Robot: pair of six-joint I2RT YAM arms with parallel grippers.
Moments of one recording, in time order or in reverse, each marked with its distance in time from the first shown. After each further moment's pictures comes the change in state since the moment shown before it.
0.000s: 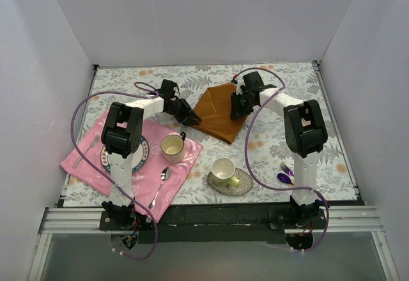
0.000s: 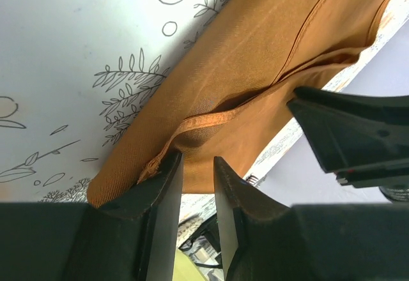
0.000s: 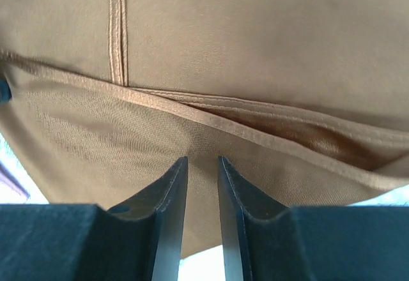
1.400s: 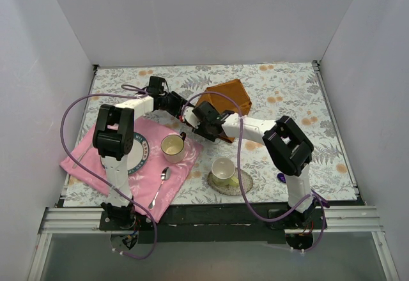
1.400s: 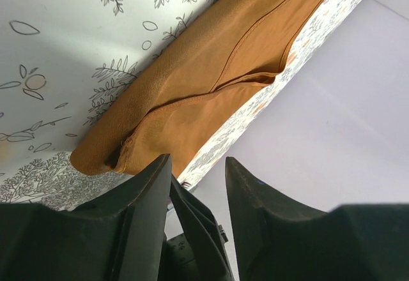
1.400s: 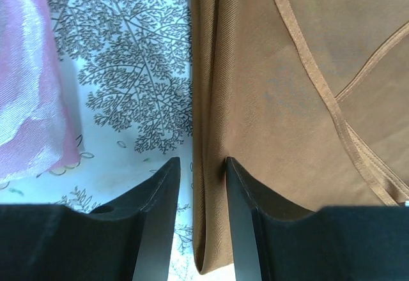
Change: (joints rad) left arm 0.080 -0.074 -0.056 0.116 0.044 -0.250; right arm 0.498 -0.106 -0.117 0.034 0.492 -0.515
